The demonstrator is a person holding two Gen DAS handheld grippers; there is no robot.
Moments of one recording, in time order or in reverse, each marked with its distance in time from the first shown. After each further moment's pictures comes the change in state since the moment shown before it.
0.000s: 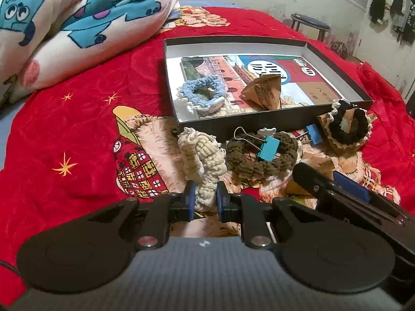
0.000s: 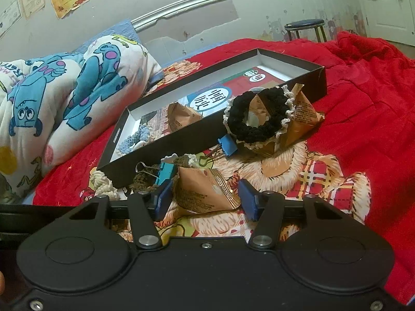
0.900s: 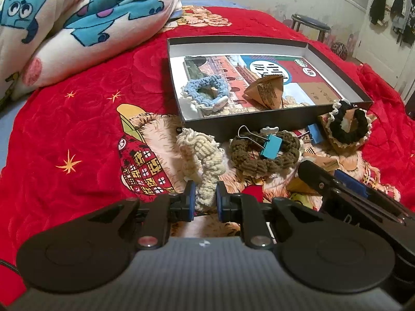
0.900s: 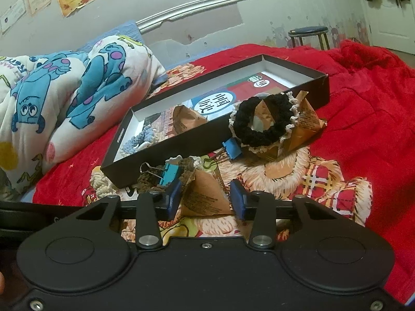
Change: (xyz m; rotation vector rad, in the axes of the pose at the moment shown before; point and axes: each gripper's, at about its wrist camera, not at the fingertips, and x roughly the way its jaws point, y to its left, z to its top) left arm -0.003 0.006 -0.001 -0.011 0.001 -0.011; right arm -0.006 0.004 0.001 -0.031 -0.015 0.001
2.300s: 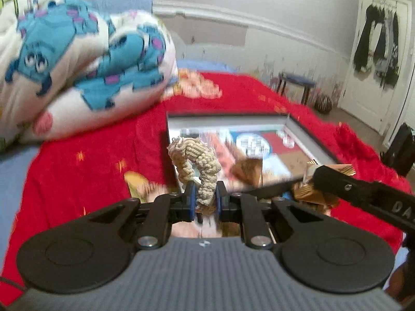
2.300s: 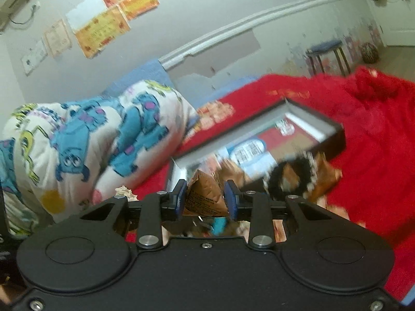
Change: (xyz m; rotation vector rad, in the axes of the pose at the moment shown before) left arm -0.061 0.010 0.026 -0.020 -0.298 -0.063; right arm -0.062 0.013 0.055 0.080 -0.140 0.159
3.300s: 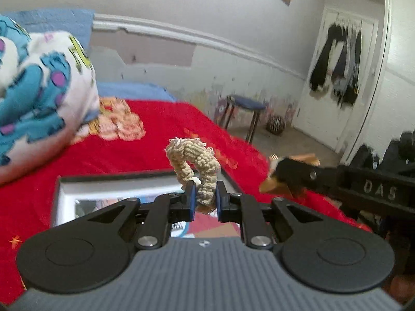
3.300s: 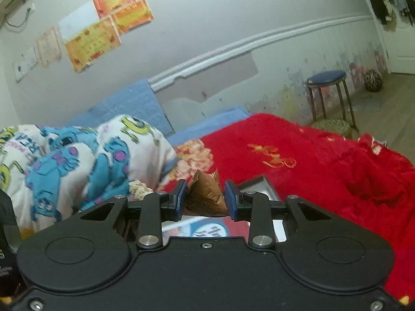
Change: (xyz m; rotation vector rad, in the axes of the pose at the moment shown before) left arm 0.102 -0.093 0.080 0.006 -0.039 -0.240; right arm 0.061 -0.073 0.153 -0.068 -0.015 -0.042
